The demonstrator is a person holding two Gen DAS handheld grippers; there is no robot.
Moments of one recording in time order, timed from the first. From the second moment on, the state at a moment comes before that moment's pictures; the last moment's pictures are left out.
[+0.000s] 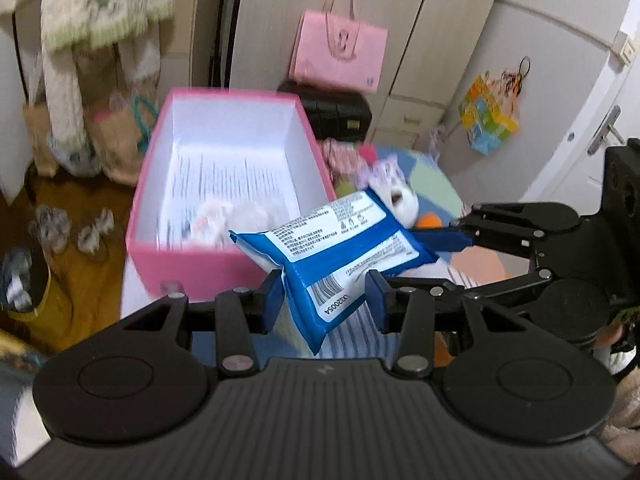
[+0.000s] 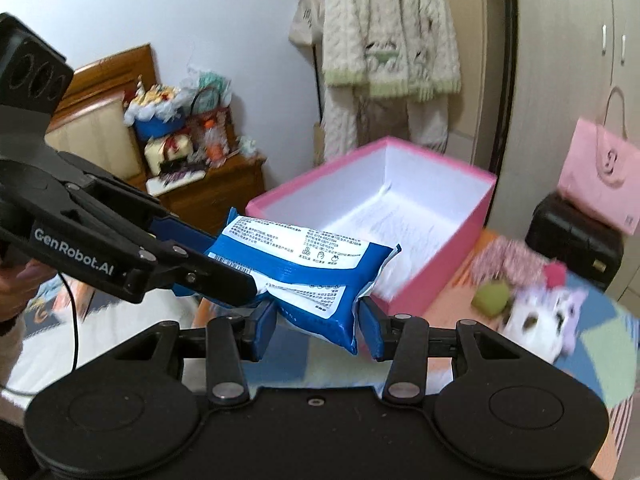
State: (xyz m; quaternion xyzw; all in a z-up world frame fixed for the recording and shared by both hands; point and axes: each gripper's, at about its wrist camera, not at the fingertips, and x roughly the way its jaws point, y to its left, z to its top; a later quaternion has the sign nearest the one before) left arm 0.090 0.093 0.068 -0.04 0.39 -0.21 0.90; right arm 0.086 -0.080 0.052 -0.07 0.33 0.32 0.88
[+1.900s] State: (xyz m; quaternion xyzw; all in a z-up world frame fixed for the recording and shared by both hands) left arm 0.247 0.110 0.042 0.02 0.38 -0.17 0.91; right arm 0.249 -0.047 0.029 -0.14 0.37 0.31 0.86
